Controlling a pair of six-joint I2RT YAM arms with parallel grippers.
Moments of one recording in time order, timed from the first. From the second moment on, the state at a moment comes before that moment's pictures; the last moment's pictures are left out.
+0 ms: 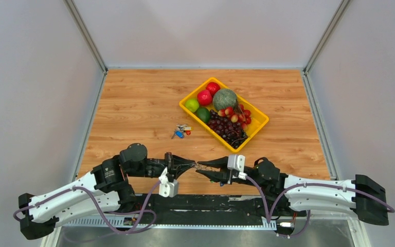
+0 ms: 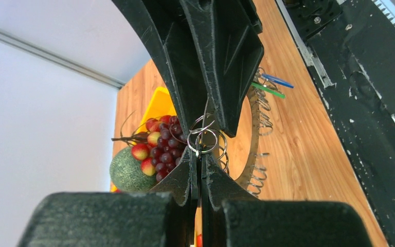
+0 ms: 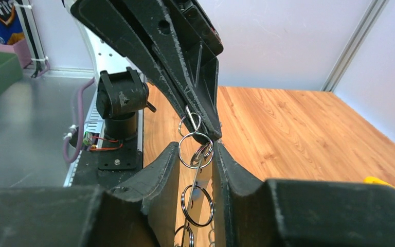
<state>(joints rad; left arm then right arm) -1.10 0.58 0.64 -0.29 0.42 0.91 1.28 0.84 0.29 0.80 -0.15 -0.10</state>
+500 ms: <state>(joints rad) -1.11 0.66 0.69 -0.31 0.36 0.71 1.33 0.81 0.30 0.71 -0.11 -0.27</state>
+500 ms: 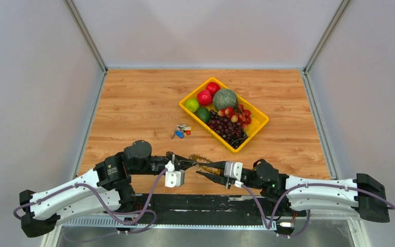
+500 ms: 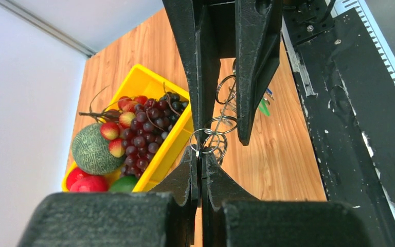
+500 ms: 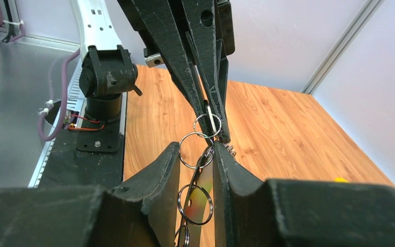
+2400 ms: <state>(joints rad) -1.11 0.60 0.63 -0.18 0.44 1.05 1.10 0.90 0.19 1.17 -0.25 0.56</state>
